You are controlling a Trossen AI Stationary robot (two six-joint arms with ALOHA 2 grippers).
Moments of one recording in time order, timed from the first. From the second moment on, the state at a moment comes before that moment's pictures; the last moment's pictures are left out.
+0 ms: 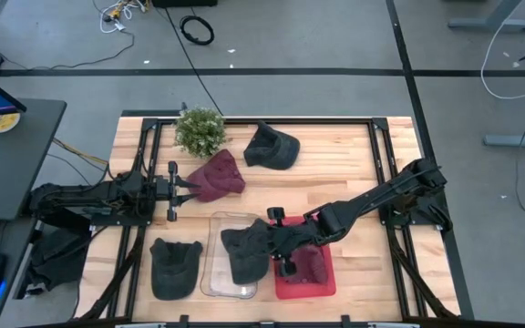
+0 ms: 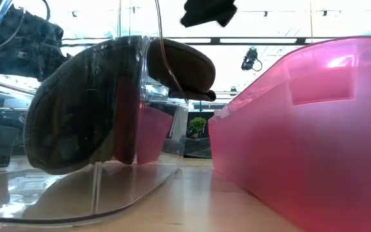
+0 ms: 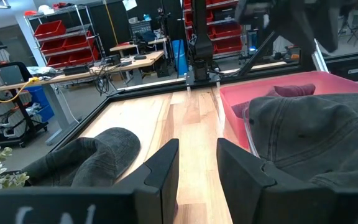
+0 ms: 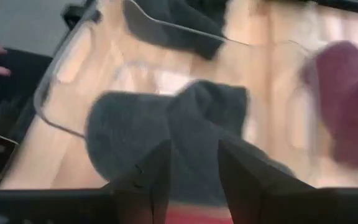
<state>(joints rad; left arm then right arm) 0.04 0.08 0.01 0.05 -0.05 0.17 0.39 1.80 1.45 -0.44 0.18 0.08</state>
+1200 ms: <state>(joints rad) 0.04 0.08 0.01 0.05 -0.05 0.17 0.29 1.94 1.45 -0.36 -0.03 0.09</state>
